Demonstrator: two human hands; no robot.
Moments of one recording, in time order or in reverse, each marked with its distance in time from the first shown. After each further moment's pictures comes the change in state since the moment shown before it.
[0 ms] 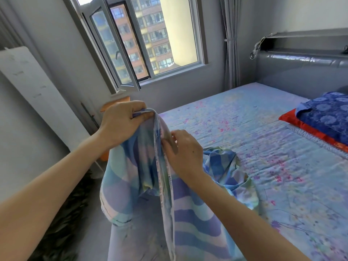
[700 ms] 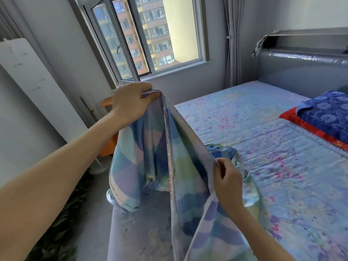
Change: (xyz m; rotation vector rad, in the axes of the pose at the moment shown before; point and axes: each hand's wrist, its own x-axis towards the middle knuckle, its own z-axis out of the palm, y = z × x) left_hand 0.027 -0.020 0.010 0.060 0.057 0.043; right_hand -0.084 0.080 -0.033 0.075 0.086 0.289
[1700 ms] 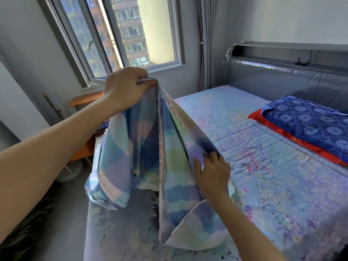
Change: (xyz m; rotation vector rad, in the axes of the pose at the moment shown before) left_hand 0.016 0.012 0.000 0.018 0.032 0.052; right_hand 0.001 0.021 0.010 -0.820 0.103 -0.223
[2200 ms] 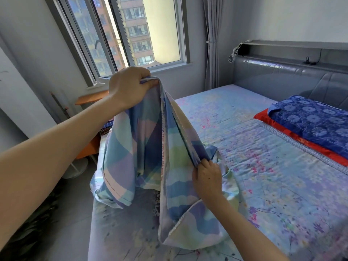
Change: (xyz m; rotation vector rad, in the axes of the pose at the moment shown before) left_hand 0.002 -0.008 0.002 0.014 -0.021 -0.042; right_hand -0.010 -0.009 0.022 0.123 -0.084 -0.177
